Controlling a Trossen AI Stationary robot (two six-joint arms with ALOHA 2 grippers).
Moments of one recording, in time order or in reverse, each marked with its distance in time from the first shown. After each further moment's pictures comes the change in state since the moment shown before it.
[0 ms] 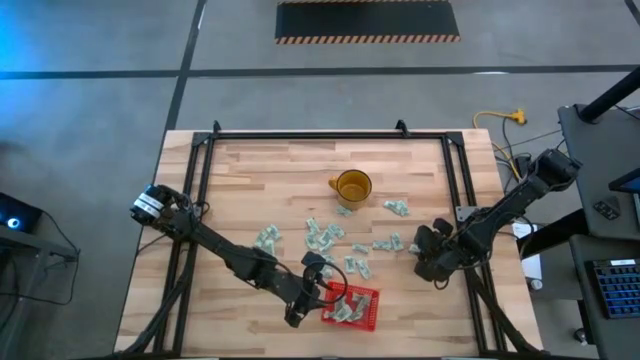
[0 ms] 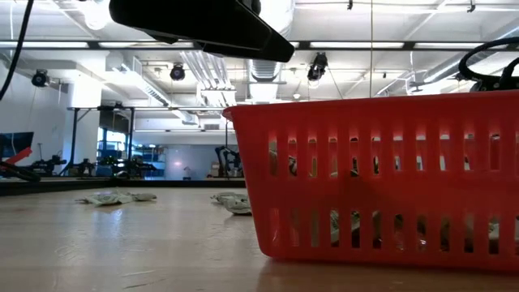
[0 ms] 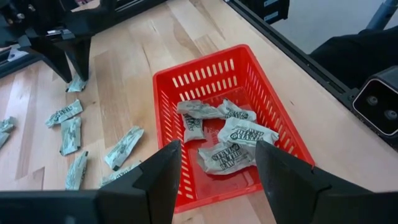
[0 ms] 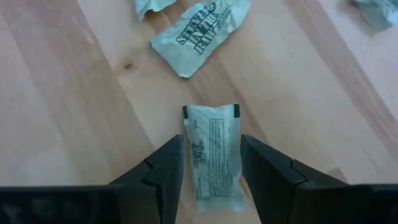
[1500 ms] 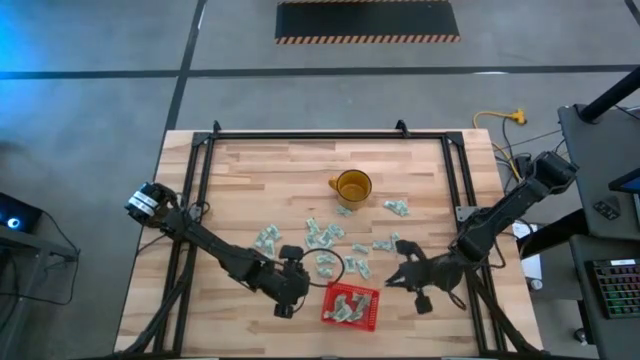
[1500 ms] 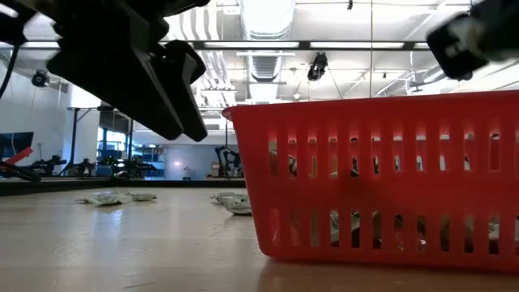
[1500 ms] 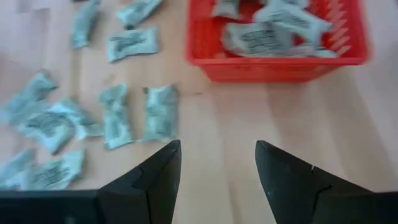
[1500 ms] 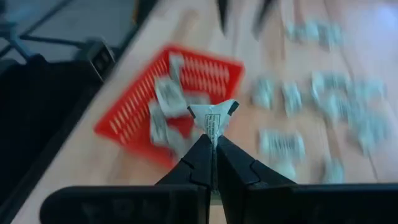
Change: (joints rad) left arm -0.022 -0.042 -0.011 -0.397 -0.102 -0.383; right arm 0.030 0.088 0.153 0.735 0.002 -0.906
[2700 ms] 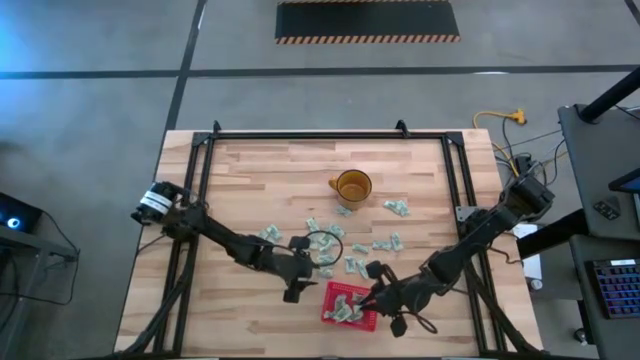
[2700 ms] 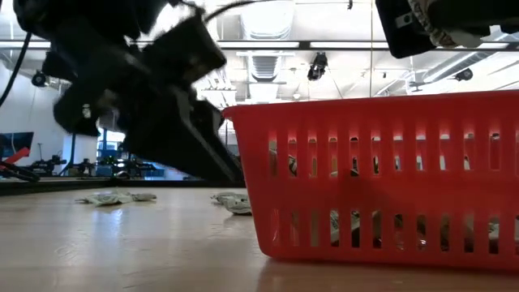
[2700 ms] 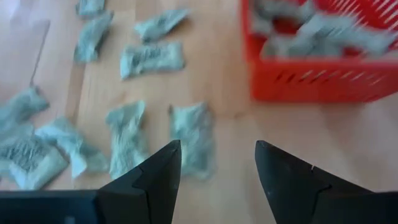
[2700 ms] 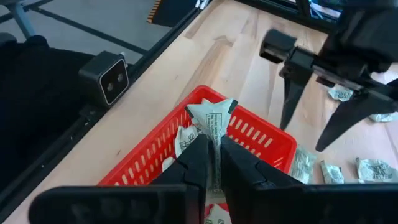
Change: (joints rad) left arm 0.142 0.080 -0.264 0.591 0.130 0.128; right arm -0.045 0.383 0.229 0.187 -0.065 -0.236
